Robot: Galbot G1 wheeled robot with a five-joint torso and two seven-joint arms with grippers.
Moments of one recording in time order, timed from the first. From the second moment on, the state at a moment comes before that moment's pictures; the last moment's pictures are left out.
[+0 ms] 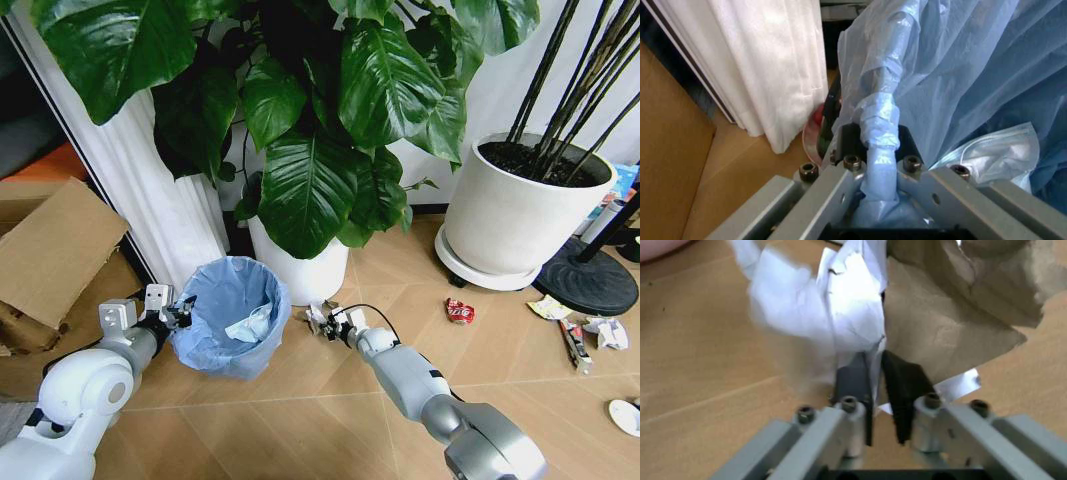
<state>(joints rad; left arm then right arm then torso) 1.31 -0.95 -0.61 -2.12 -0.78 0.71 -0.21 -0.52 1.53 -0.01 0.51 0.25 -0.12 -0.28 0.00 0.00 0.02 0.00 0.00</state>
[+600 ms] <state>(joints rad) 1.31 -0.96 -0.61 -2.13 -0.78 0.71 -0.21 -0.60 1.45 0.01 0.69 0.28 -0.15 -0.27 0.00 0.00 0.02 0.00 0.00</state>
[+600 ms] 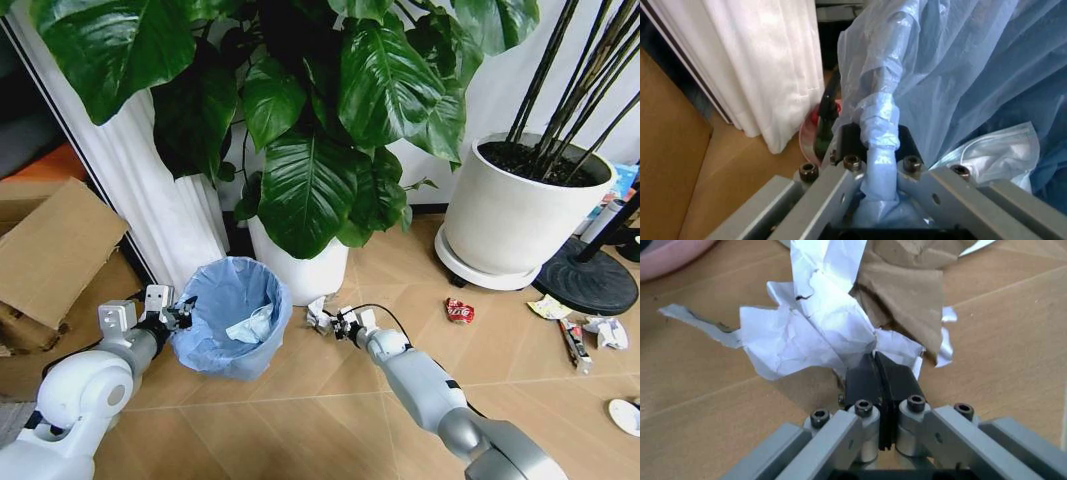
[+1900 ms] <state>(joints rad) 1.33 -0.94 -0.55 -2.13 -0.79 0.73 -0.21 -1.09 0.95 0.23 1.83 0.59 -0.25 -0.24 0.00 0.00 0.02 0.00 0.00</state>
